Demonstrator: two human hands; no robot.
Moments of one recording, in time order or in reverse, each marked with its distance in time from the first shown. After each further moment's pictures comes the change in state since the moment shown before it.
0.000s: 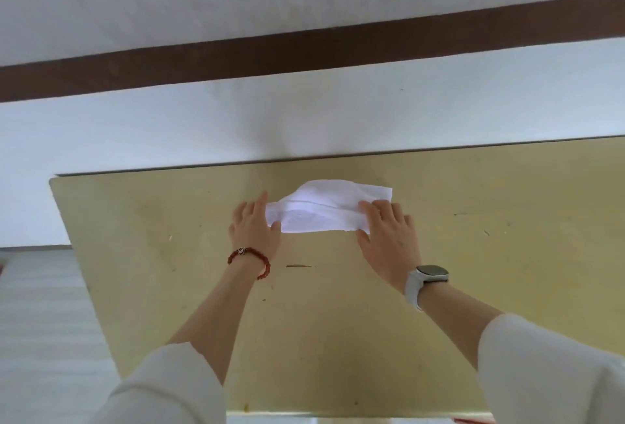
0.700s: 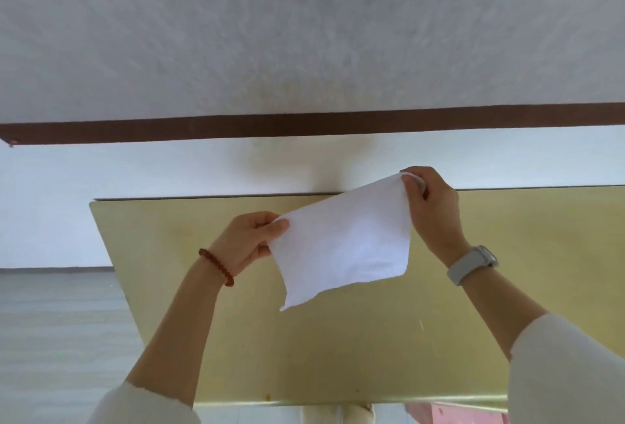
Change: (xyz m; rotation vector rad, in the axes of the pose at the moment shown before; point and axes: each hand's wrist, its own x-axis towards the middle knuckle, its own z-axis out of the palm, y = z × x) left_hand -0.057 0.023 -0.155 -1.066 -0.506 0.018; right_hand 0.034 -0.030 -0.166 0.588 0.235 0.232
